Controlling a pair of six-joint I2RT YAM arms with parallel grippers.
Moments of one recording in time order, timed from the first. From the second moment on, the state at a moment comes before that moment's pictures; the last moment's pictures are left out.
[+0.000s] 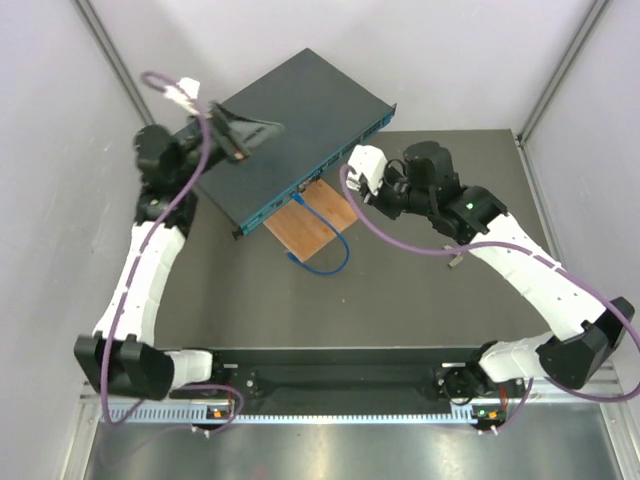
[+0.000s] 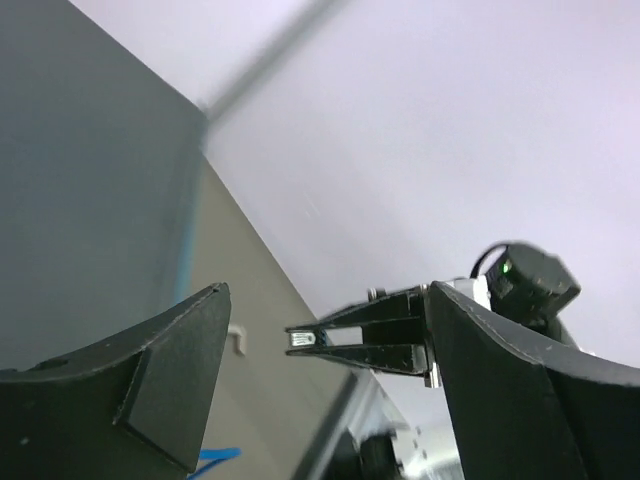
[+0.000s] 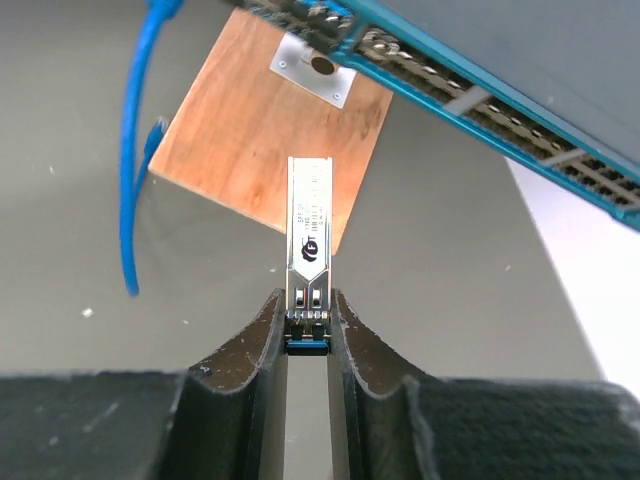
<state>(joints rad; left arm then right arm) -0.15 1.29 1.33 0.18 0.77 -1.00 0.68 1.32 1.43 -0.60 -0.17 -0.55</state>
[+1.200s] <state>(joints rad) 0.52 1.19 0.70 0.67 0.90 -1.41 0.66 1.53 1.56 -0.60 -0.14 -0.23</state>
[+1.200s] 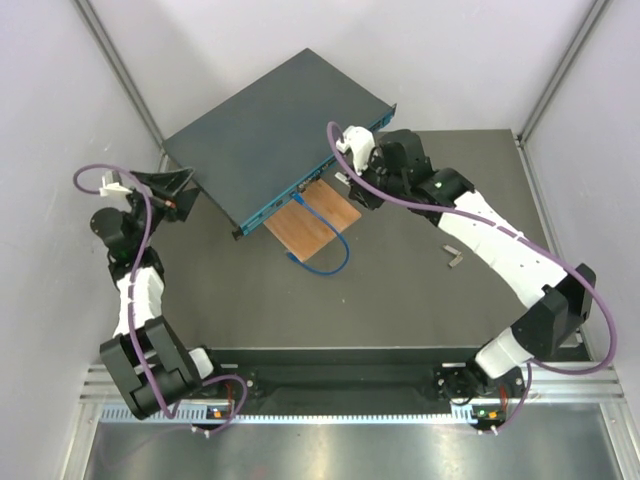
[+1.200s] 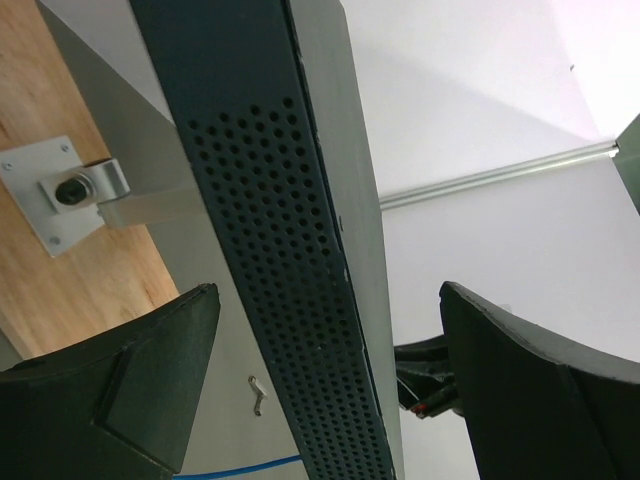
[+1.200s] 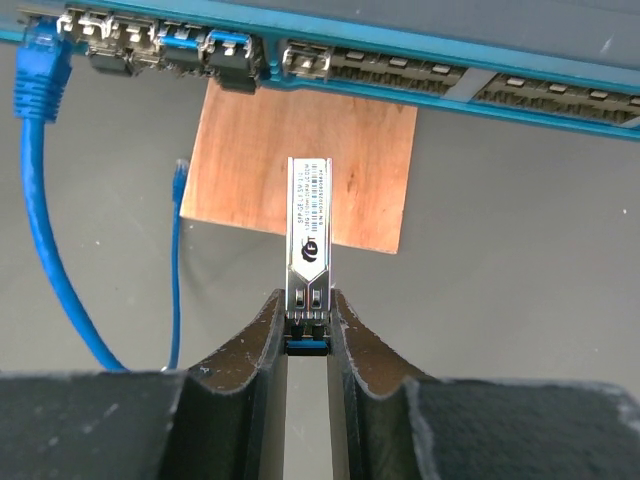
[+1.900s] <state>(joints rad) 0.39 1.25 0.69 0.71 0.81 -1.44 0.72 1.62 1.65 -0.60 0.00 -0.18</state>
